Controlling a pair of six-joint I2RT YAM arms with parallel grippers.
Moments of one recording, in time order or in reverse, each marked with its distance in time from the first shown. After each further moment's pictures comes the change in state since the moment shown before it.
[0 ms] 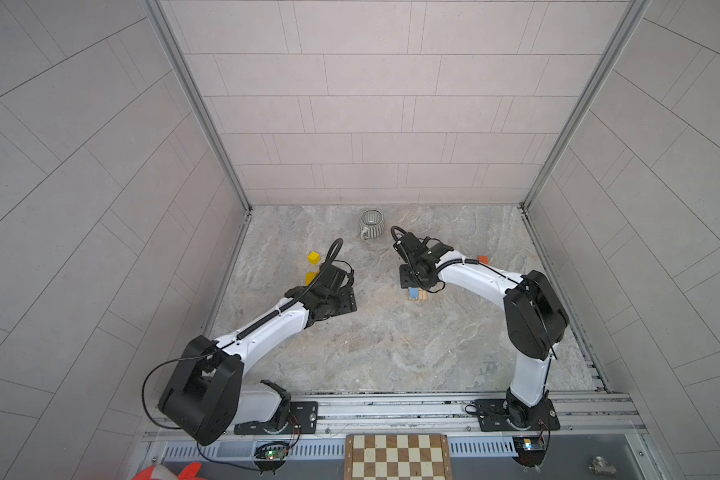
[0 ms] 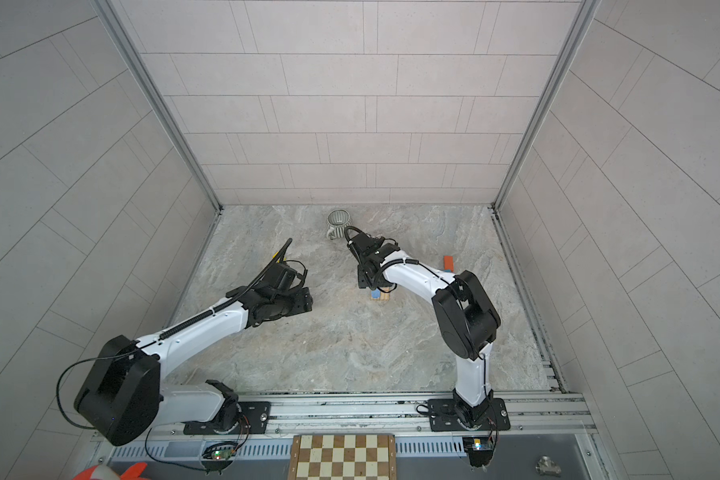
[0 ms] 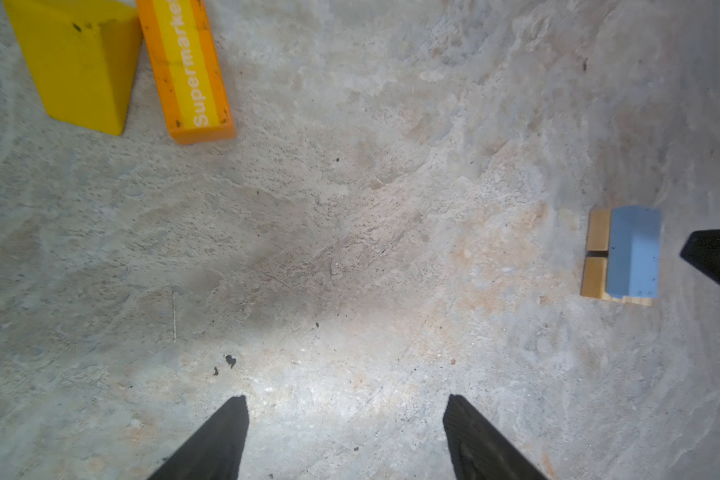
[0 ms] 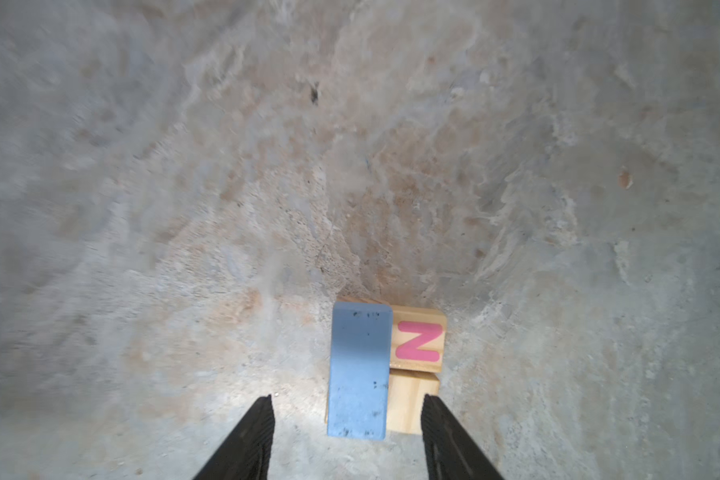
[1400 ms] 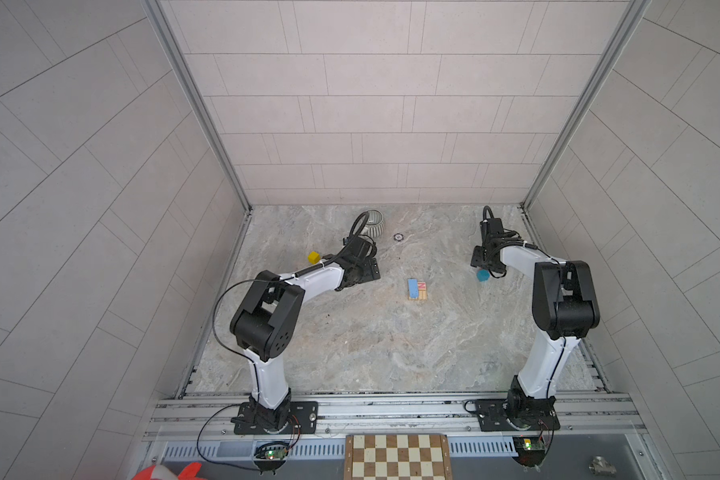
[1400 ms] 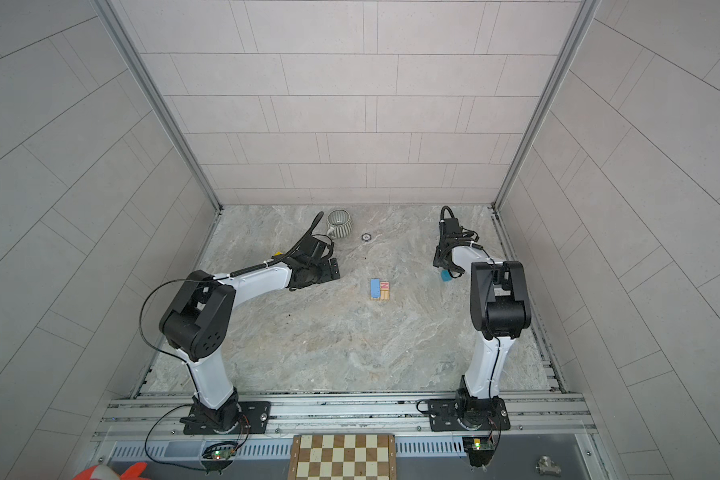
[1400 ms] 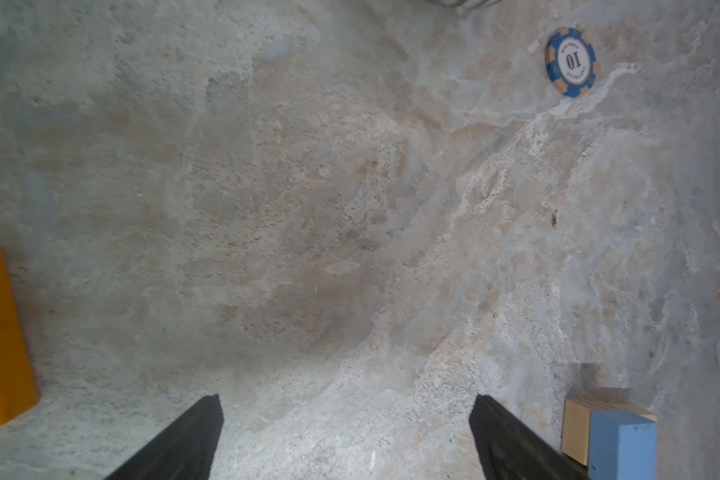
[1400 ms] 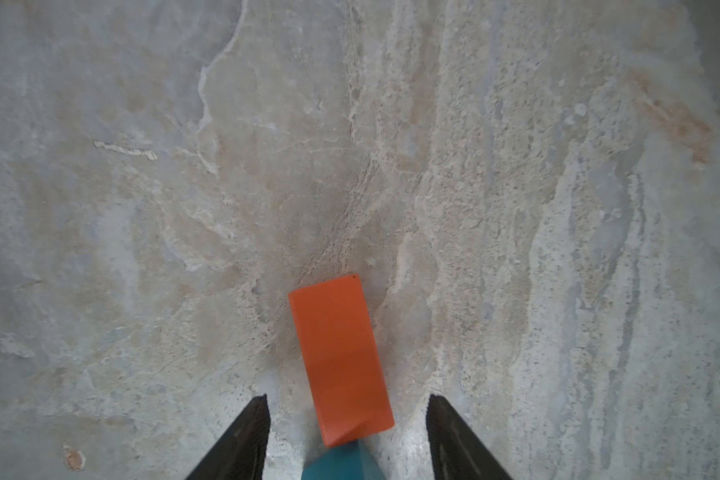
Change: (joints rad) left arm -0.001 0.521 0.384 0.156 -0.045 -0.004; right arm -0.632 0.069 -0.151 0.288 0.035 -0.216
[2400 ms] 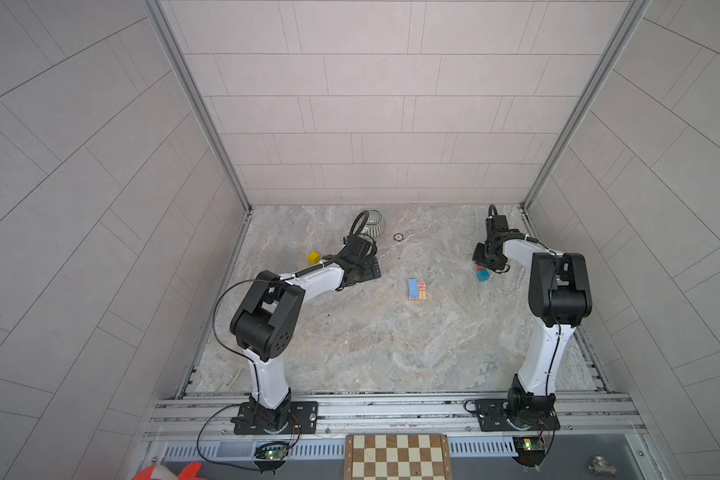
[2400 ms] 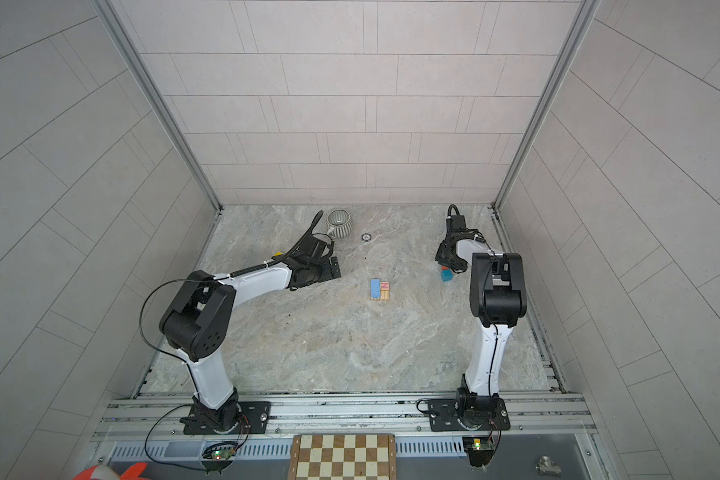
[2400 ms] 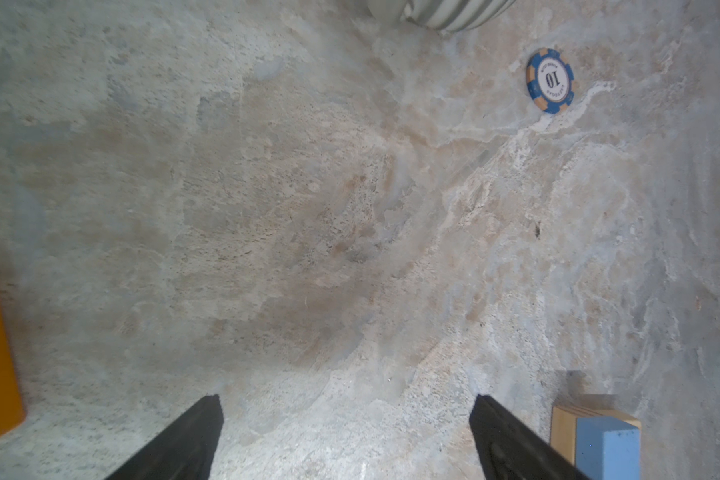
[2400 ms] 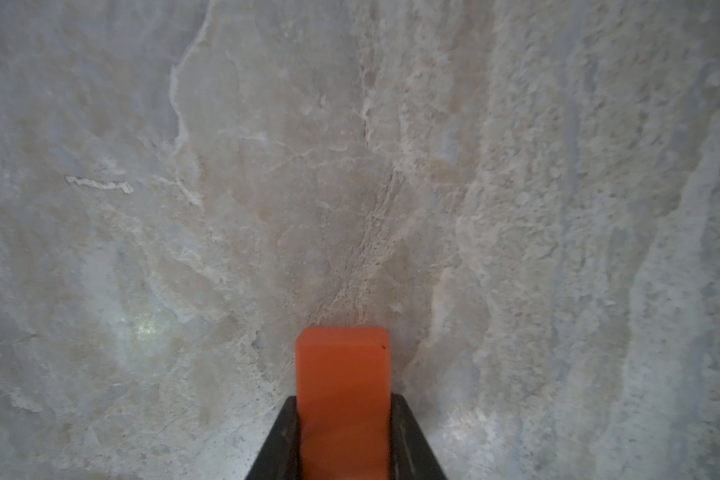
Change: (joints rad) left arm 0.000 0.000 -0.006 0.029 -0.001 0.000; right arm -0.054 0.120 0.115 -0.056 -0.161 0.043
